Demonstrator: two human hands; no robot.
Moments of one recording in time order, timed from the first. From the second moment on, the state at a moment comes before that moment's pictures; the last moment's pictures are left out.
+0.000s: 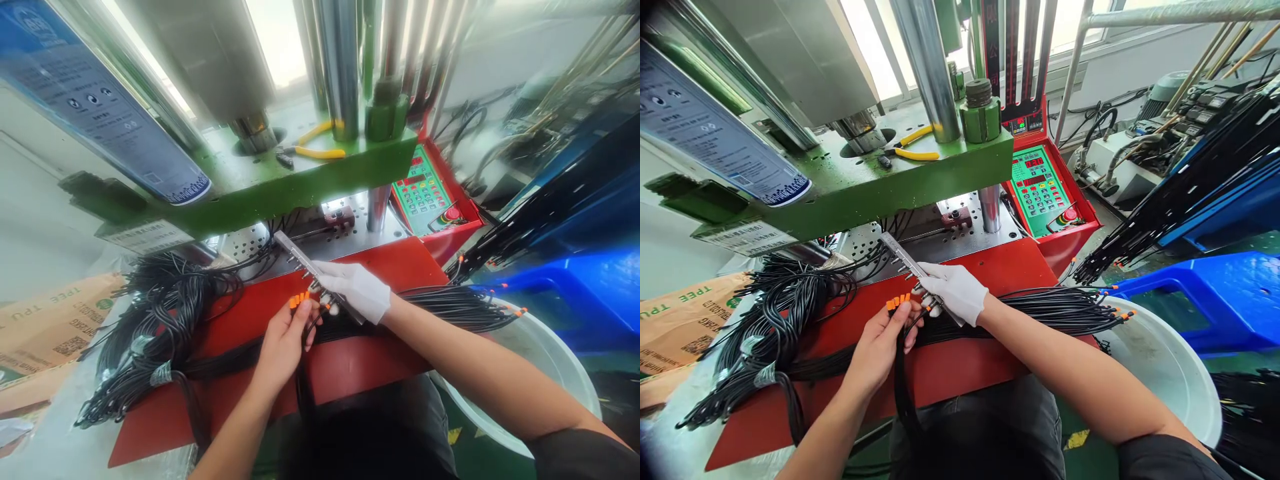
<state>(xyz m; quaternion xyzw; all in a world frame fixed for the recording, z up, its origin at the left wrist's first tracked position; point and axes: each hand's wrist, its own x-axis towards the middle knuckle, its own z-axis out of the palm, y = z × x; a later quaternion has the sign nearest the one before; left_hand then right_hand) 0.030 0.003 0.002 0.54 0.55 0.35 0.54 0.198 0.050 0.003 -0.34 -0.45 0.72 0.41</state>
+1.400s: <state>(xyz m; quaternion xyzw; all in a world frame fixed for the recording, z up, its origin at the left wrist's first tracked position) 0.038 -0.010 0.008 0.67 0.61 0.29 0.31 0.195 0.042 0.010 -0.37 -0.54 0.66 0.37</state>
